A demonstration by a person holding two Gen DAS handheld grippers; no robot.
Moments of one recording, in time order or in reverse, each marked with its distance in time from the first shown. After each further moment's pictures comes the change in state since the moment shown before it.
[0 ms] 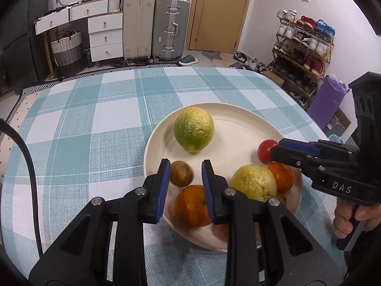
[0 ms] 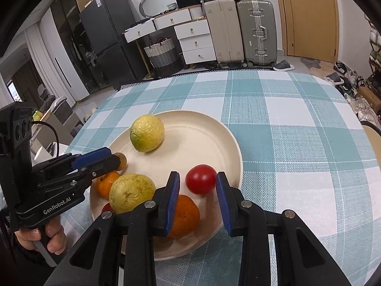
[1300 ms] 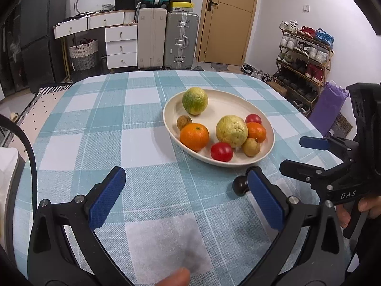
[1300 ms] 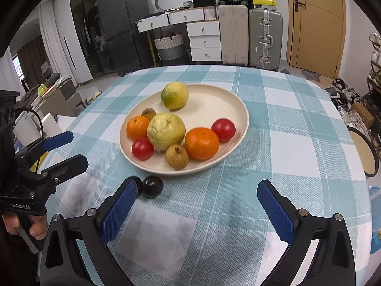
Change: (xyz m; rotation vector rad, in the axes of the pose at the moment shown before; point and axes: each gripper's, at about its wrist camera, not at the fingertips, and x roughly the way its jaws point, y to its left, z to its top) left arm -0.105 -0.014 -0.086 -0.021 -0.085 0.062; right arm -0.057 0.036 -0.068 -0.122 0.011 -0.050
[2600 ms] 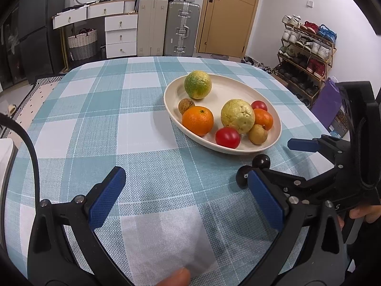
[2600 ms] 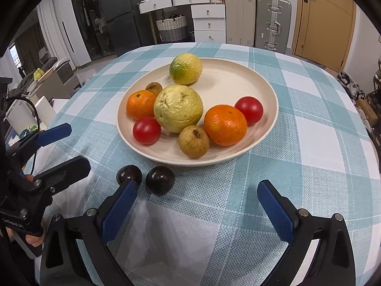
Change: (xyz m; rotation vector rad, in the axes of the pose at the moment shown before) left arm 0.022 0.006 -0.008 -0.026 0.058 -0.009; right arm 0.039 0.021 -0.002 -0.028 0.109 -0.007
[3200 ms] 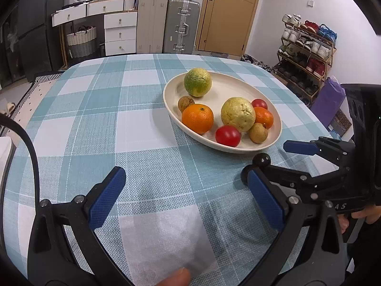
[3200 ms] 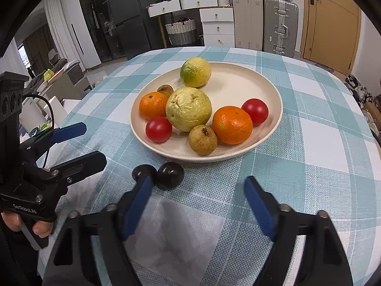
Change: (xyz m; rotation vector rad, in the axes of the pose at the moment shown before) left arm 0.003 0.001 -0.001 -0.006 0.014 -0.006; right arm -0.011 0.000 -0.006 -0.017 -0.025 0.059
